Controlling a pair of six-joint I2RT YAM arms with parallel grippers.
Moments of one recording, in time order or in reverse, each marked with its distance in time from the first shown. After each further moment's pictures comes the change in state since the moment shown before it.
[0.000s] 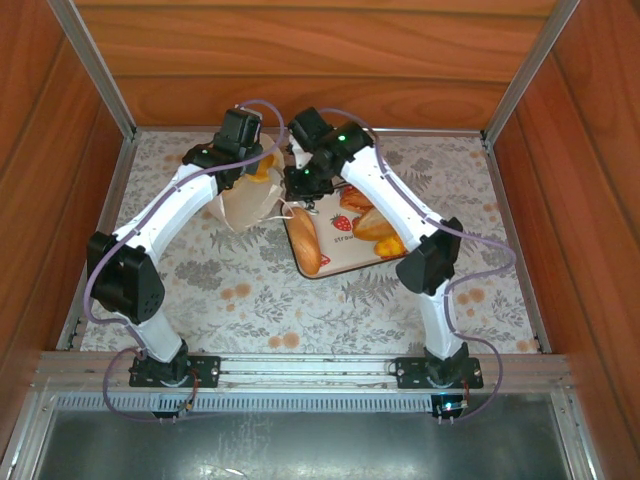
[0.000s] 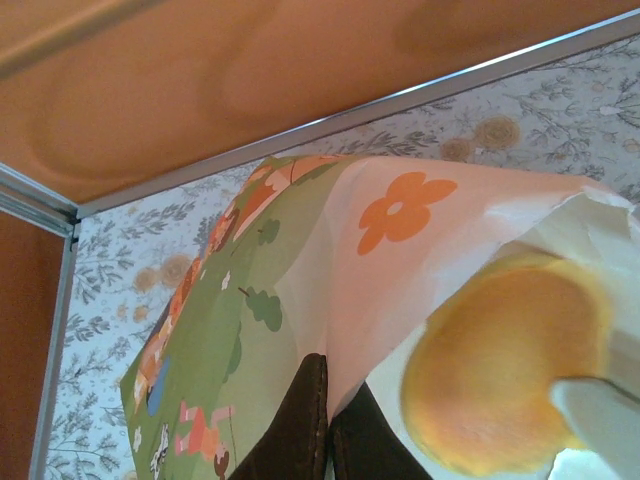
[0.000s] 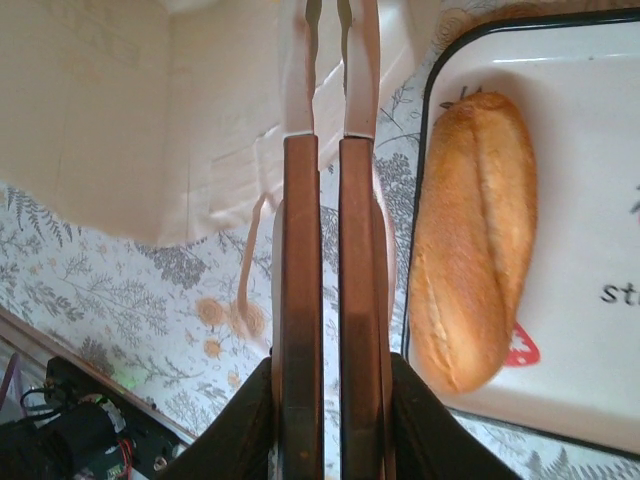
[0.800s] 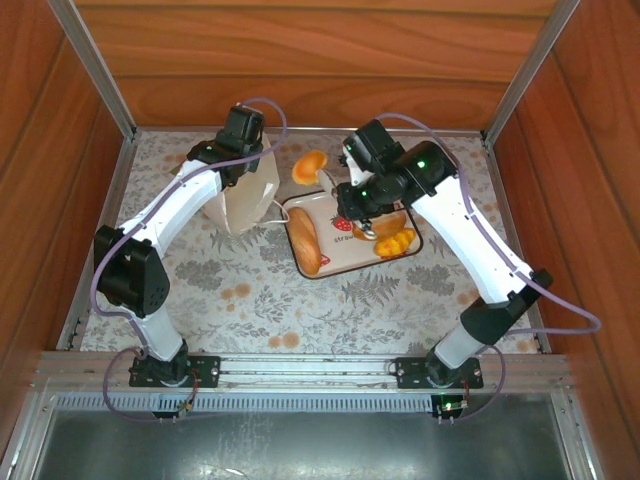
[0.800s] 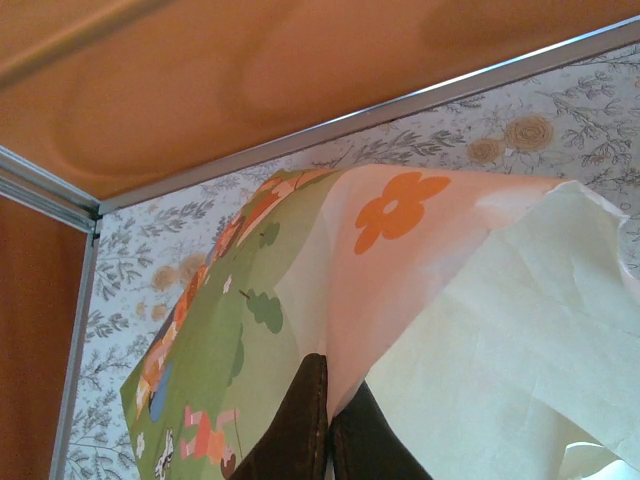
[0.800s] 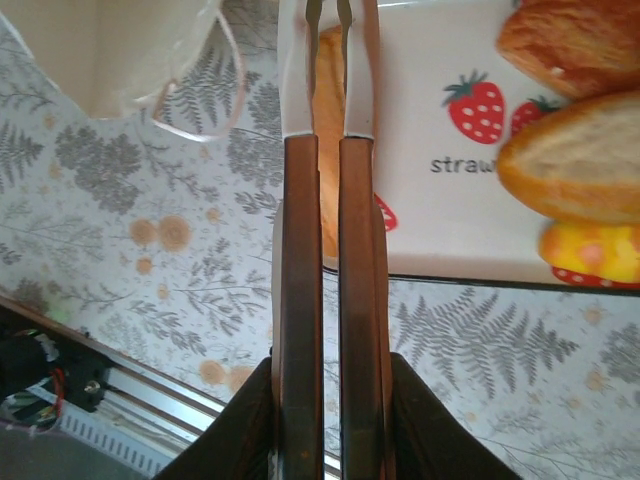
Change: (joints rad) left arm 0.001 0.045 0.040 -0.007 -0.043 0.000; right arm -0.013 -0.501 -0.377 -0.090 0.188 -0.023
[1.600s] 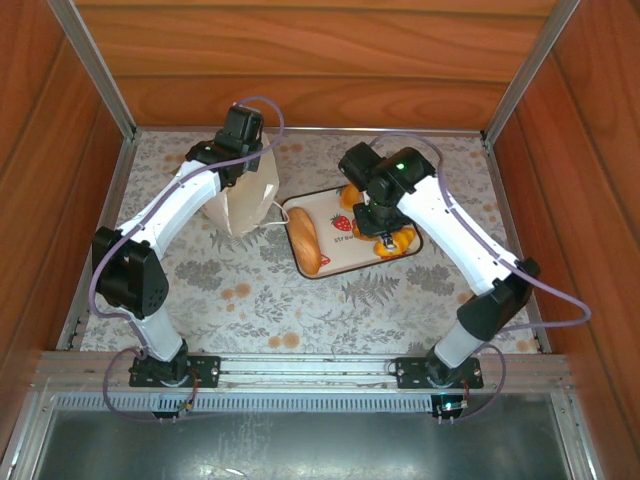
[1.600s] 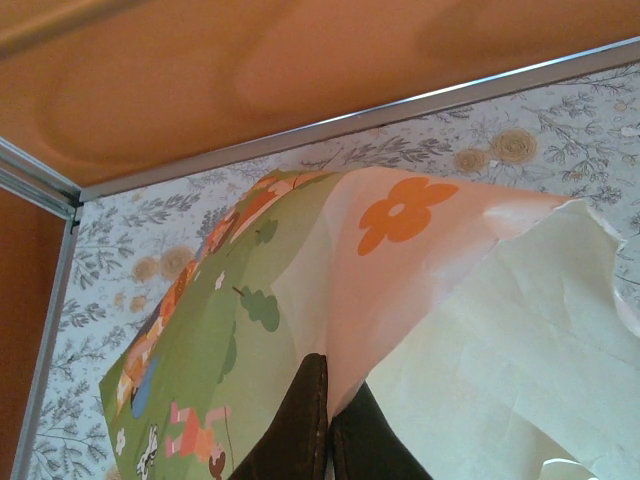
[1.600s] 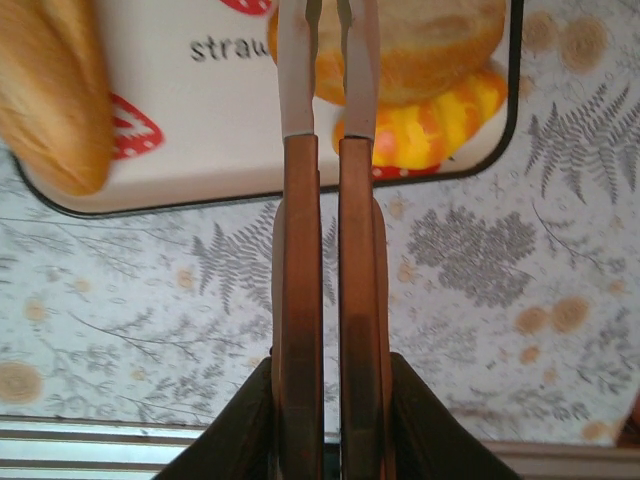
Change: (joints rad) left arm 0.000 -0.010 -0.004 -0.002 0.024 -0.068; right arm -0.005 0.084 -0.124 -0.184 0.278 0.029
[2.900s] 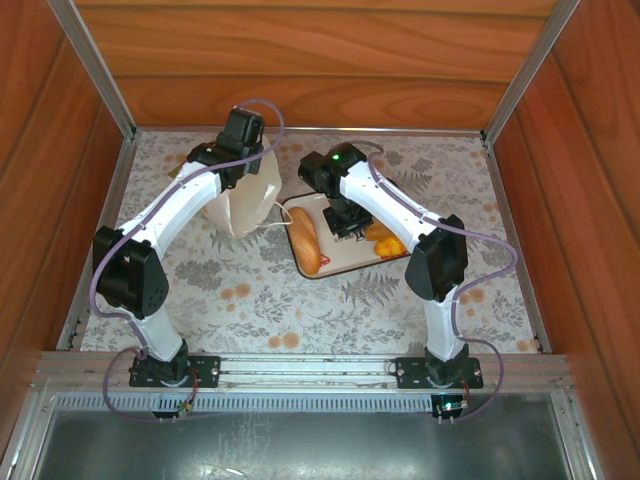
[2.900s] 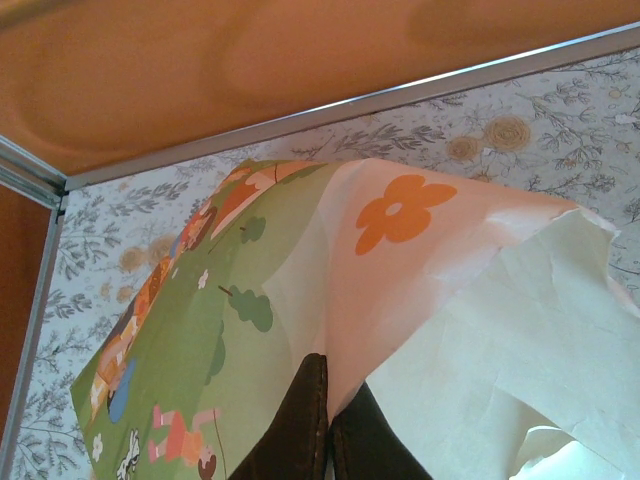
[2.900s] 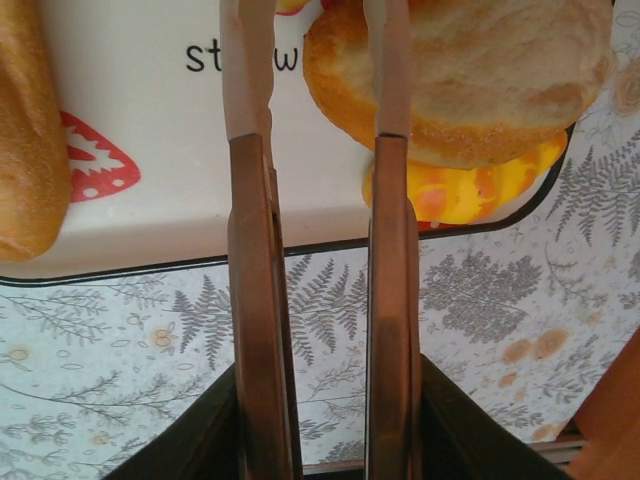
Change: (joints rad) left arm 0.000 0.000 -0.021 0.001 0.011 -0.016; right arm 0.032 0.356 0.169 -0.017 0.042 -0.040
